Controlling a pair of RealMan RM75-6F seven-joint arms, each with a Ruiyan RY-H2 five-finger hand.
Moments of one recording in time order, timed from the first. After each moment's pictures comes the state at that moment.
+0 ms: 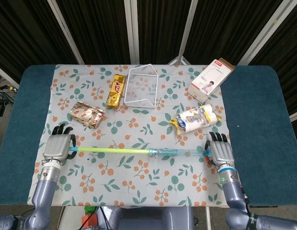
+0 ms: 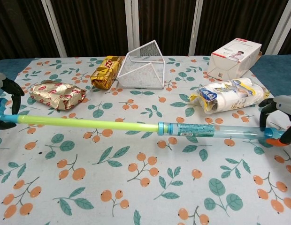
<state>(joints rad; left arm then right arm) -0.57 -1.39 -0.12 -1.90 0.76 1.35 0.76 0.54 -1.45 0.13 -1.72 -0.73 1.19 -0.63</state>
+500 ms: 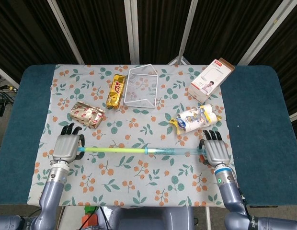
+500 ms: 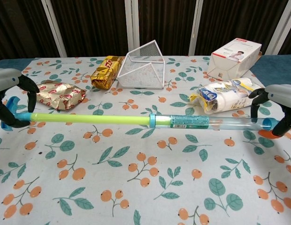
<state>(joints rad) -0.59 -1.45 -0.13 -1.94 0.78 1.39 0.81 0.56 -1.42 0.13 -1.85 -0.76 1.24 -0.69</state>
